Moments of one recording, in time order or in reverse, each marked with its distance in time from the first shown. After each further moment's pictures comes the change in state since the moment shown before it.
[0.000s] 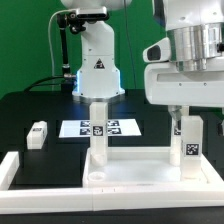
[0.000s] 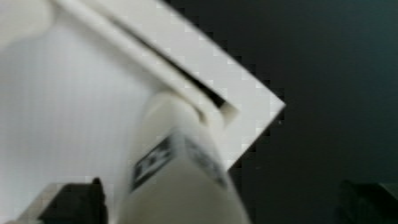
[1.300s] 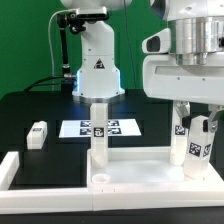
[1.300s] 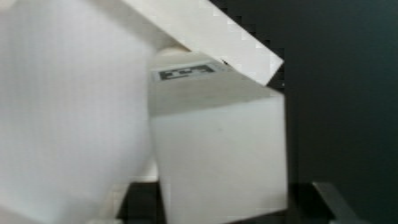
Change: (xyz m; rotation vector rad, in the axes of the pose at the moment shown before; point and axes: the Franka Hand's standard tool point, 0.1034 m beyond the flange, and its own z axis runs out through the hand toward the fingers) arm 0.016 -0.003 -0.007 -0.011 0.003 0.501
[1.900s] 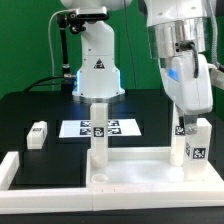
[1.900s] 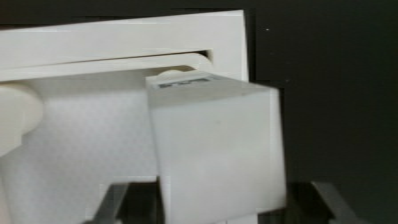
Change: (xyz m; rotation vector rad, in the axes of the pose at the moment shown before) arm 0.010 0.010 0.001 0.035 -0.067 0.537
